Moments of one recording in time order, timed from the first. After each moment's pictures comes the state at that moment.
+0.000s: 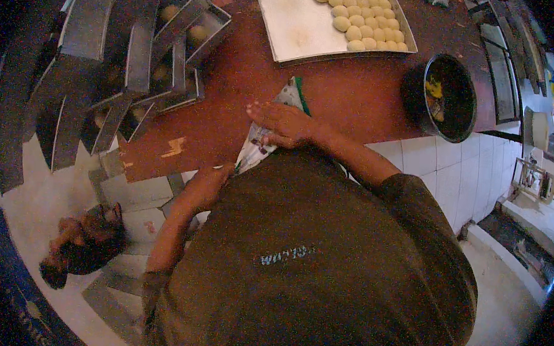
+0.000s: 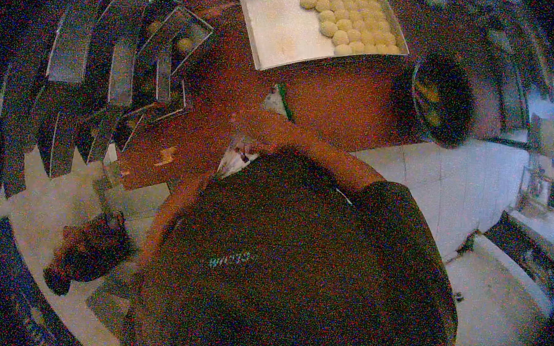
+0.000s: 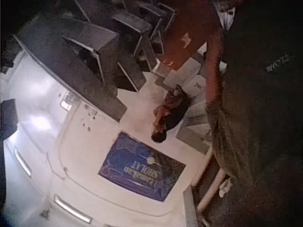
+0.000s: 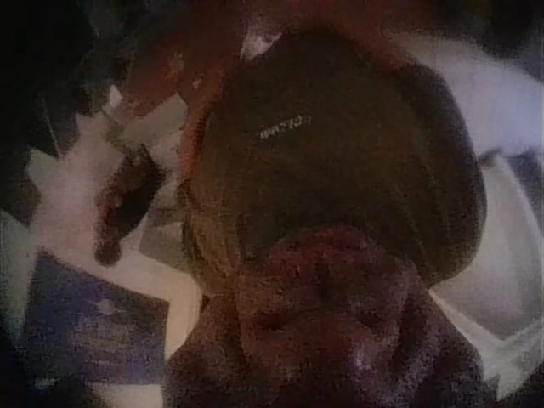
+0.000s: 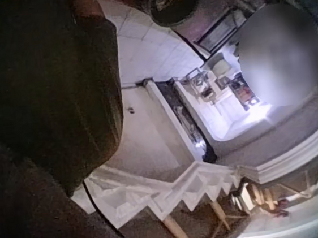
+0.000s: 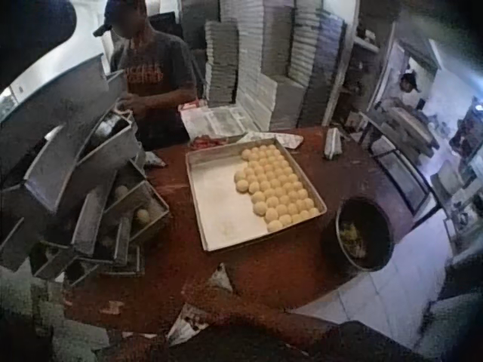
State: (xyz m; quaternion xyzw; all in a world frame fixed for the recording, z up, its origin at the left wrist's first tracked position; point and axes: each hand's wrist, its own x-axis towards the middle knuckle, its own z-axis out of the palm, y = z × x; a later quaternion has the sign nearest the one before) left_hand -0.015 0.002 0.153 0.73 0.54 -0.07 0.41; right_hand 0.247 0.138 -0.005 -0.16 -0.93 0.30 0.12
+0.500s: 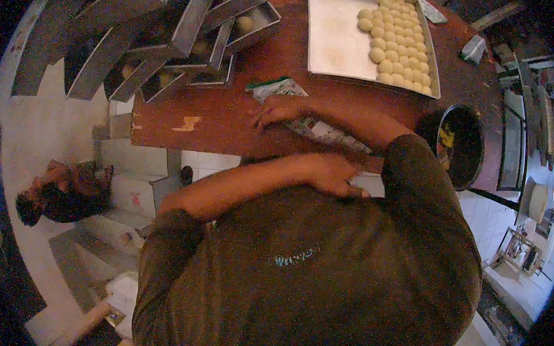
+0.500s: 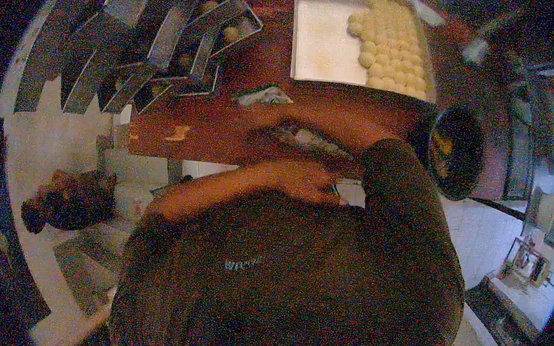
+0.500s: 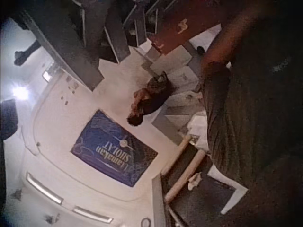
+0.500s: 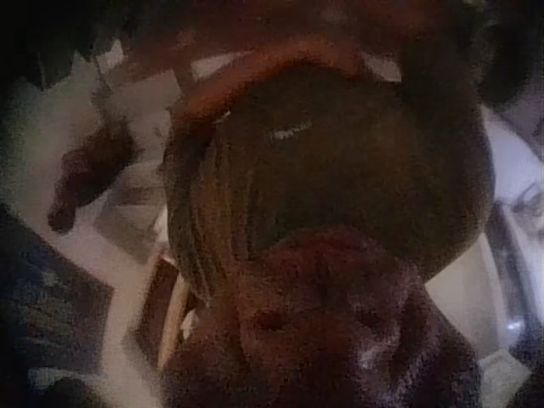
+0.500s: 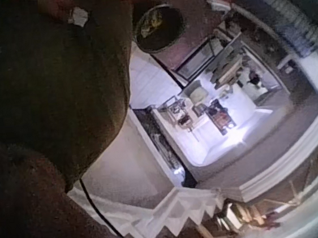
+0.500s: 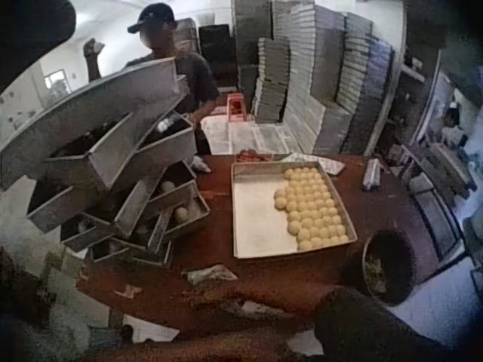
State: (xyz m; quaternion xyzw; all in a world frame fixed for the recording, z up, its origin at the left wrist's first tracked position) left_hand 0.205 0.097 0.138 0.81 0.30 -0.03 0.51; right_hand 0.186 0.230 -0.026 0.04 -0.82 0.58 -0.02
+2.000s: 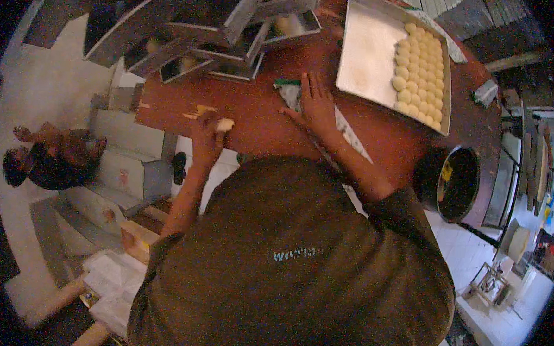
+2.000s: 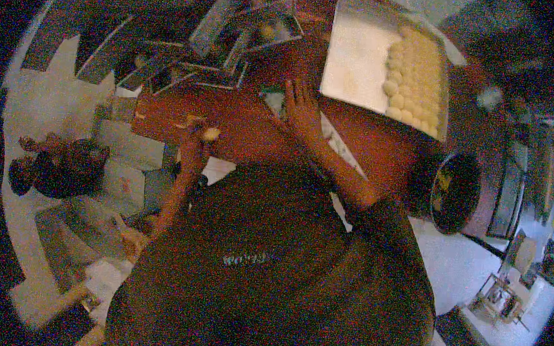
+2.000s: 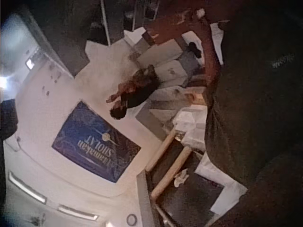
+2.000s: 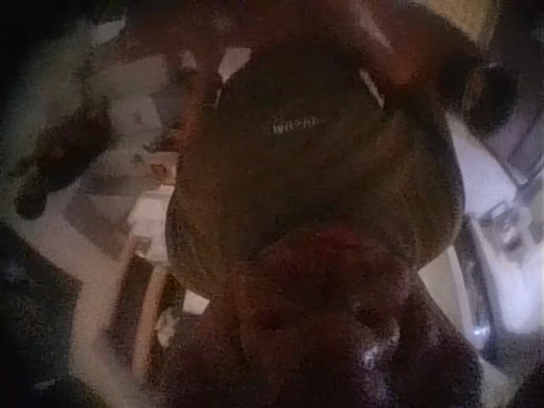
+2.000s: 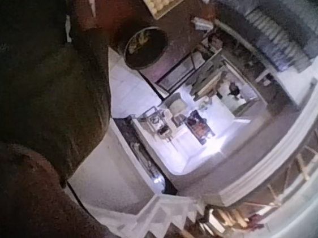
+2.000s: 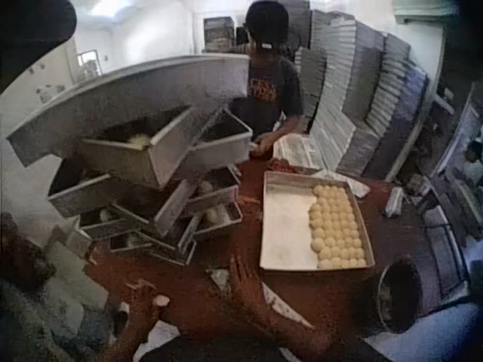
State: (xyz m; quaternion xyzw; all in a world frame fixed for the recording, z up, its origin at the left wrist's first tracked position) left_hand -0.061 0.006 0.049 0.39 0.80 0.42 0.20; right_hand 0.191 0.195 -0.017 -0.39 -0.90 0.09 0.20
